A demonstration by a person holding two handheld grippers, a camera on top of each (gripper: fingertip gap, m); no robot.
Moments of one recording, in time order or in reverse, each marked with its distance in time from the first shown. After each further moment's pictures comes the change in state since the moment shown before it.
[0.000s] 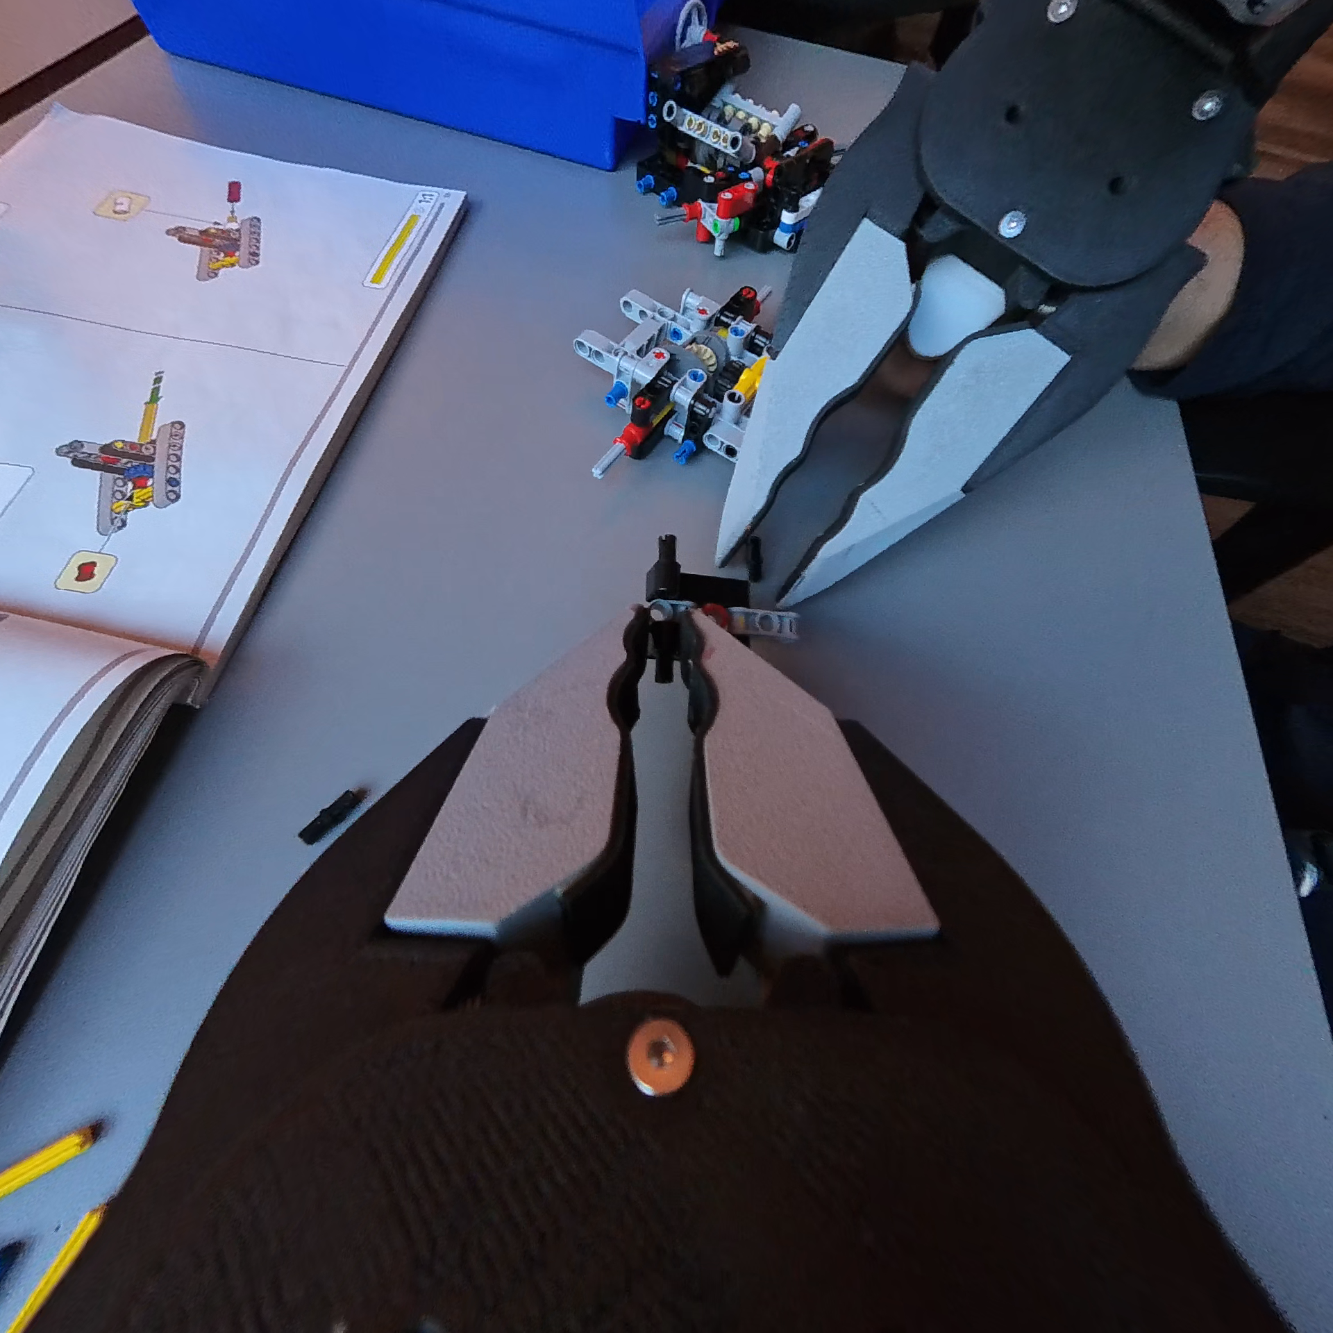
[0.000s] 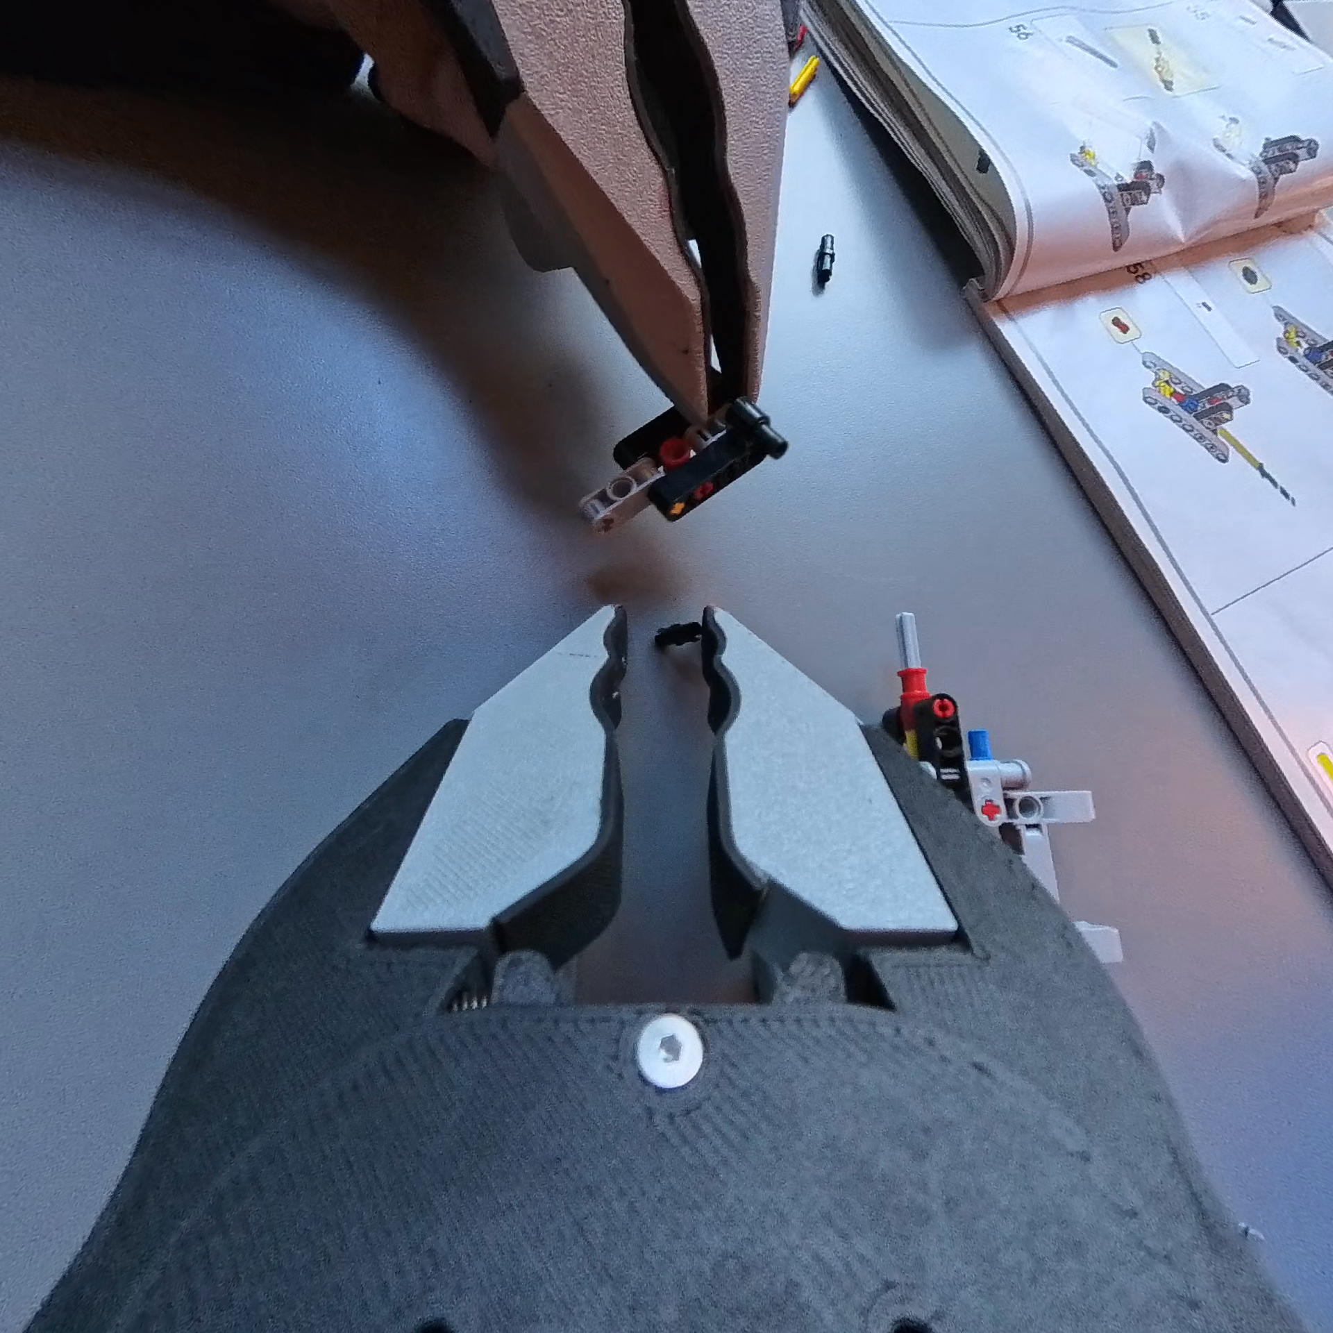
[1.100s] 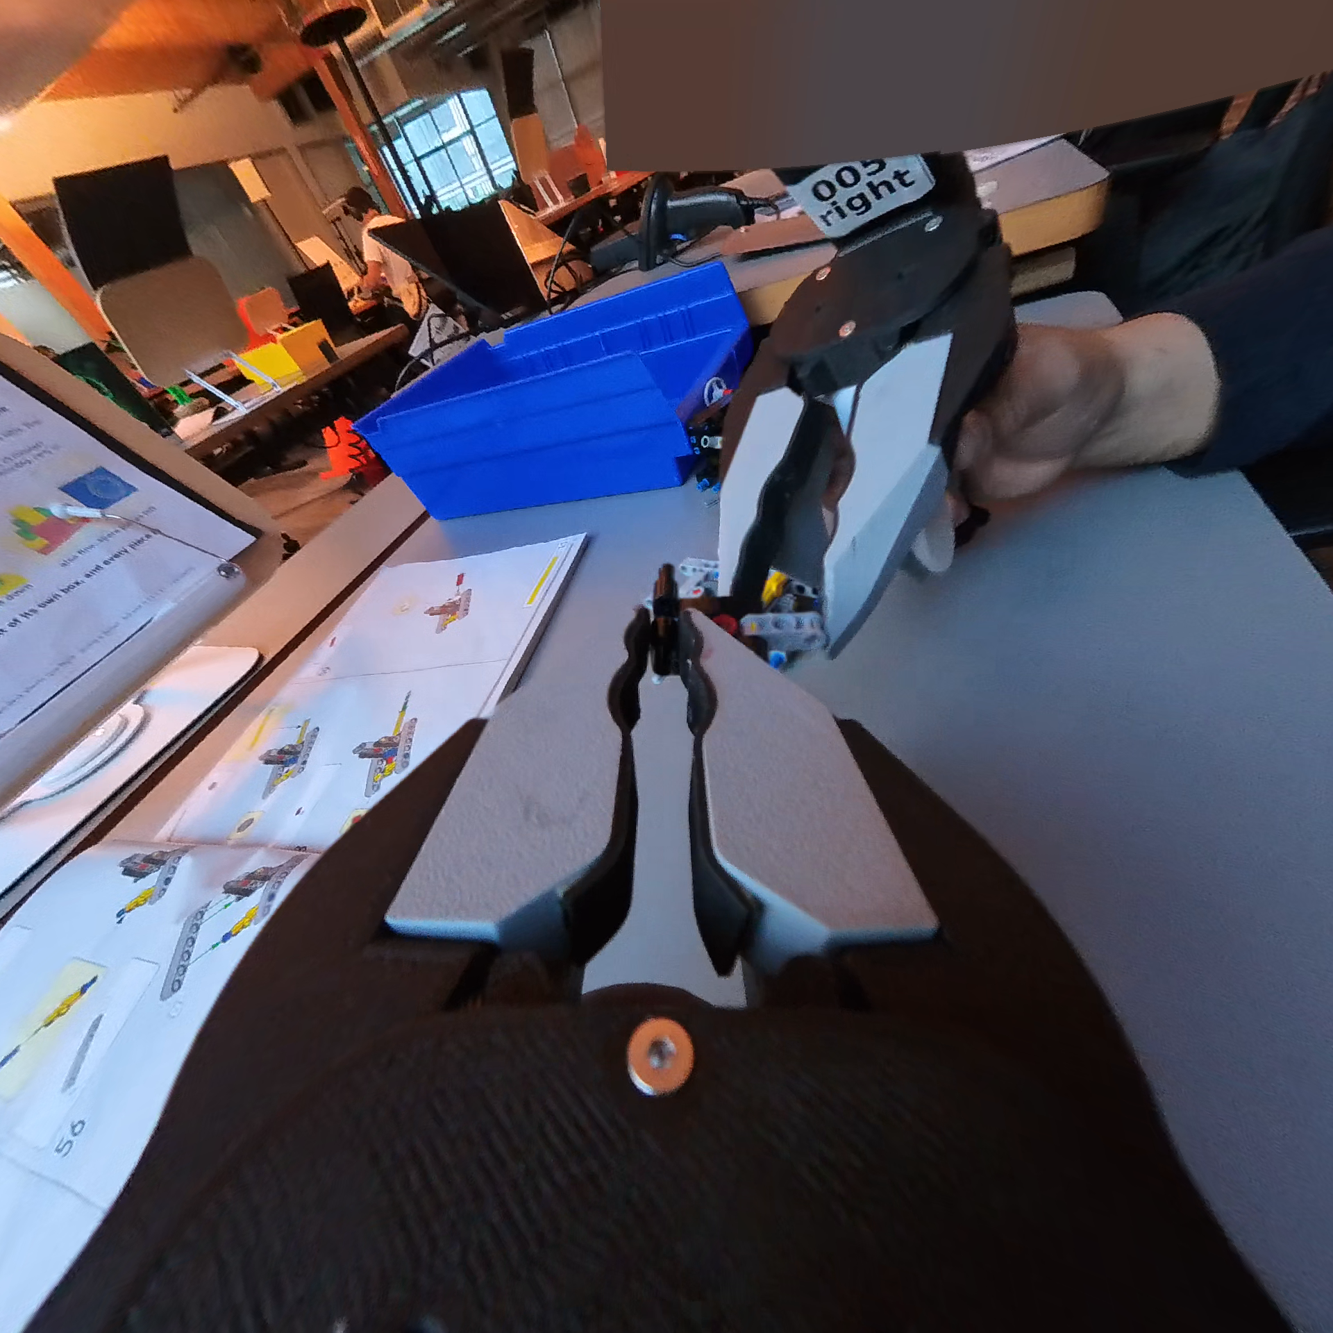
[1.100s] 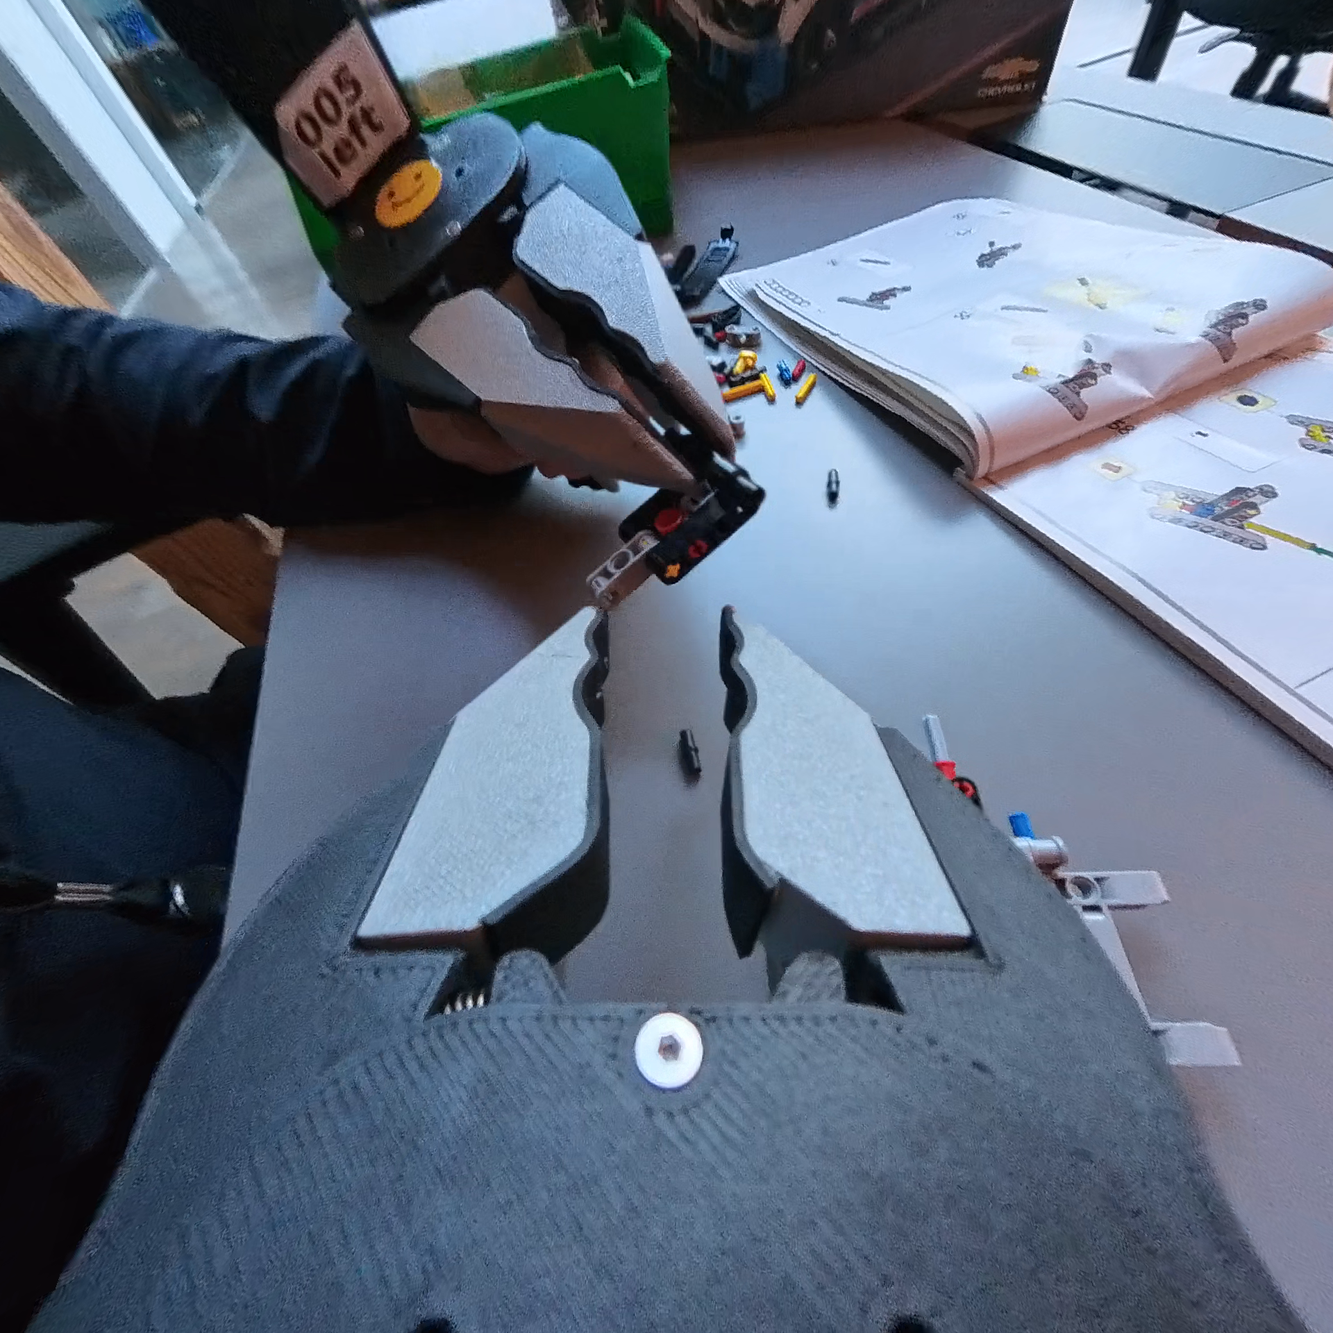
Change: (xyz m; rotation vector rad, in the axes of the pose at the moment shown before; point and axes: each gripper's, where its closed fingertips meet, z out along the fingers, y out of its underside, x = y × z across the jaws) left arm 0.017 -0.059 -0.026 0.376 -0.204 0.361; right arm 0.000 -0.053 -0.038 0.374 -0.203 0.257
